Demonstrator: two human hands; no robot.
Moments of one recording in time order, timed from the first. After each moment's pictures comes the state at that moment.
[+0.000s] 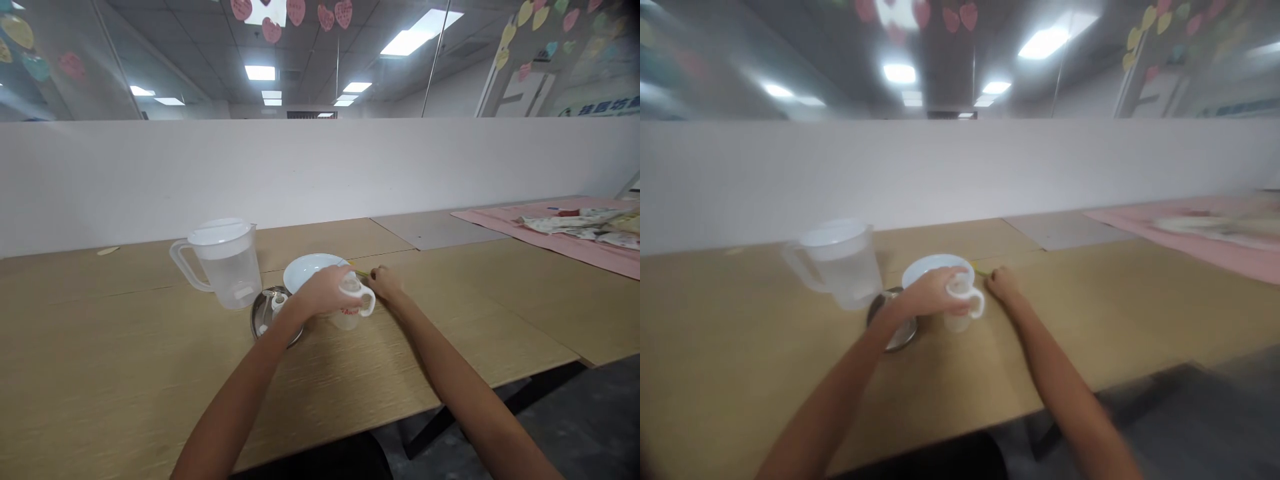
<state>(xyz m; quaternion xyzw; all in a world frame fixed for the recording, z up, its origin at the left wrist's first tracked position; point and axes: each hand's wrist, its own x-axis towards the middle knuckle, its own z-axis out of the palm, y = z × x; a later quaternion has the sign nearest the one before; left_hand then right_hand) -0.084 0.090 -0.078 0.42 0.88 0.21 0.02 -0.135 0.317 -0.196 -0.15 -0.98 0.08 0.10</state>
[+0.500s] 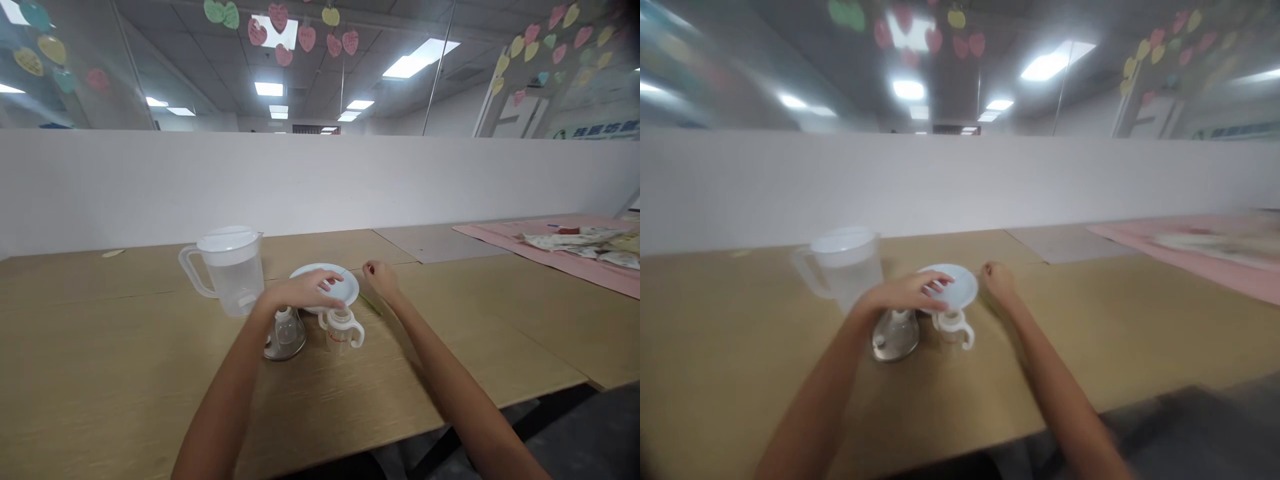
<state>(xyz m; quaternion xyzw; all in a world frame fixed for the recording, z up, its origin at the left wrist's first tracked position) -0.104 0.049 -0.053 0.43 0.86 0.23 0.15 -0.143 0.297 -0.158 -0.12 -0.97 0.11 0.20</state>
